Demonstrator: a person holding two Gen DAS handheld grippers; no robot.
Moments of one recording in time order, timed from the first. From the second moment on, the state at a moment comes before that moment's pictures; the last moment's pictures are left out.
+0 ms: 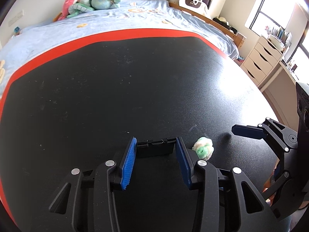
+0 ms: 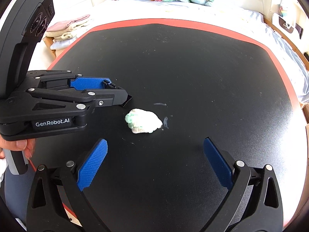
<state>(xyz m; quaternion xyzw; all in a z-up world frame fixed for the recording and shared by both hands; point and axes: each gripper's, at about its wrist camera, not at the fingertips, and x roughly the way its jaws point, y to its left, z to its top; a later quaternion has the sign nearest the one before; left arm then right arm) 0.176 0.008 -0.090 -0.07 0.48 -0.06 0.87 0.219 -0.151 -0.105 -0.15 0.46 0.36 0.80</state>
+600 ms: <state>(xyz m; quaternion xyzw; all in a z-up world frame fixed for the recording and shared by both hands) 0.169 0.018 -0.088 -0.08 0.48 -0.05 0.87 0.224 -0.130 -0.102 -0.15 0.45 0.36 0.81</state>
